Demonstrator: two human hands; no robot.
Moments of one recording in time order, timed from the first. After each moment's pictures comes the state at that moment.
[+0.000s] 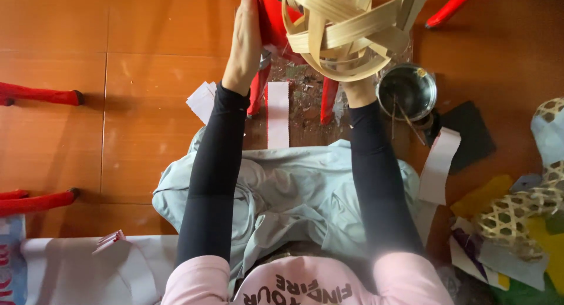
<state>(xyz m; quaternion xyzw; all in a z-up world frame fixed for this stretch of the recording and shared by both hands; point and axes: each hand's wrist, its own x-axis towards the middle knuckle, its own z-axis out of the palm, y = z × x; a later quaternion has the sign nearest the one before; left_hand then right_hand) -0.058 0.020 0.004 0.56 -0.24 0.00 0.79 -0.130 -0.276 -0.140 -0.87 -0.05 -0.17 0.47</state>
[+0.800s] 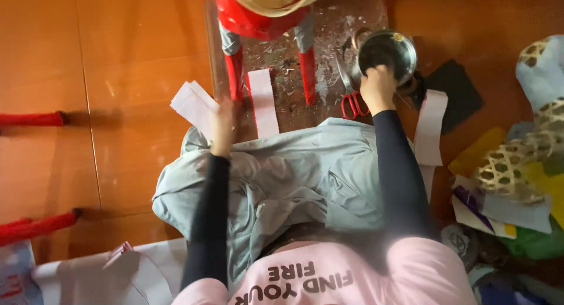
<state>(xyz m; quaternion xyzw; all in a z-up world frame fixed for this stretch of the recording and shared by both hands) -0.180 0.100 -0.246 0.75 -0.02 0.05 0.66 -0.233 -0.352 -0.162 -0.97 0.15 -0.07 0.17</state>
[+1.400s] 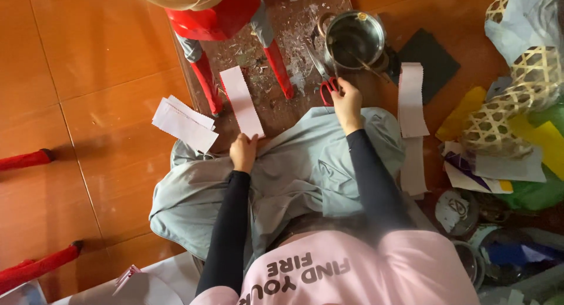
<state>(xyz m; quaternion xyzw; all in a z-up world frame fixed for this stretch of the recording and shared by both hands) -0.263 0.046 -0.324 0.94 -0.12 -0.04 0.31 -0.314 -0.316 -0.225 -0.92 0.21 -0.25 0.24</state>
